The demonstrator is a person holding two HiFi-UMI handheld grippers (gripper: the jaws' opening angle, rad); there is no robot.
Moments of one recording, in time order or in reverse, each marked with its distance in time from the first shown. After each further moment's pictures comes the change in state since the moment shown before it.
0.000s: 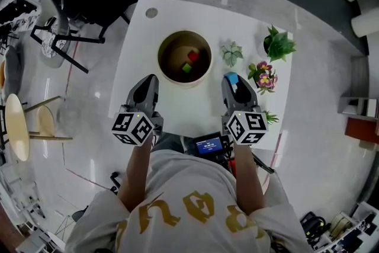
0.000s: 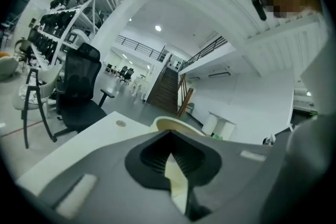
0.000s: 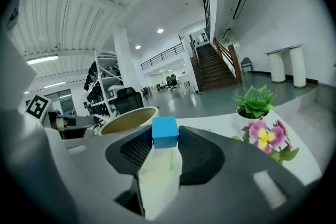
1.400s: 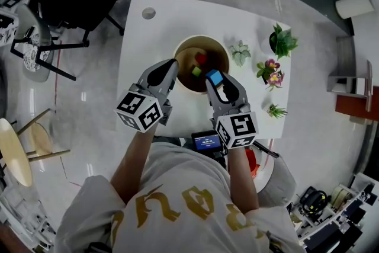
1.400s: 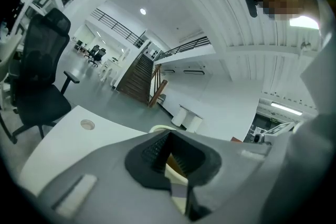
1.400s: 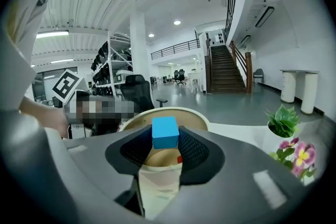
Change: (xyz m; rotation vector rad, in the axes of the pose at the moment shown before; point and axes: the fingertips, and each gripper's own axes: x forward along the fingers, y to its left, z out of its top) left arm 0.070 0.010 0.028 -0.034 0.112 -0.387; right arm 0.058 0.106 0.005 -0.210 0.087 0.005
